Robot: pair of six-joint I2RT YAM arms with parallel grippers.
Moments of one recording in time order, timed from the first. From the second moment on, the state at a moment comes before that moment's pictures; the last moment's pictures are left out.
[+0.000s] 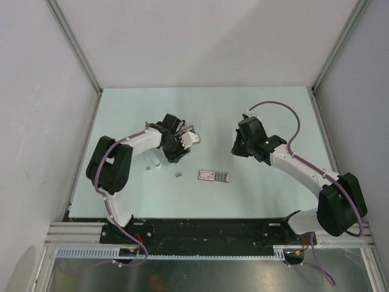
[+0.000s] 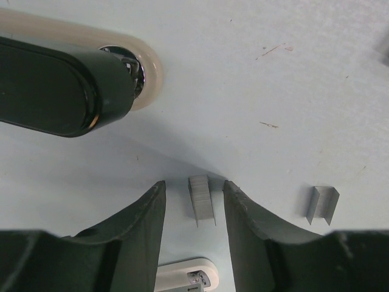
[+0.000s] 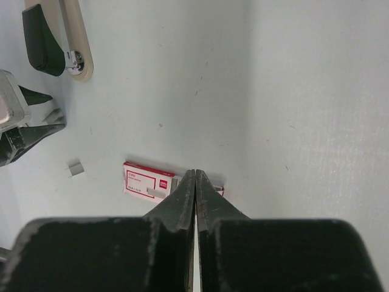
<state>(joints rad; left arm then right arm) -0.44 1.84 1.17 -0.56 0.24 0.70 0.56 1.39 1.00 -0.43 0.10 0.64</state>
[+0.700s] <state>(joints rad) -0.46 1.84 1.17 -0.59 0.25 0.67 0.56 1.39 1.00 -0.43 0.07 0.64</state>
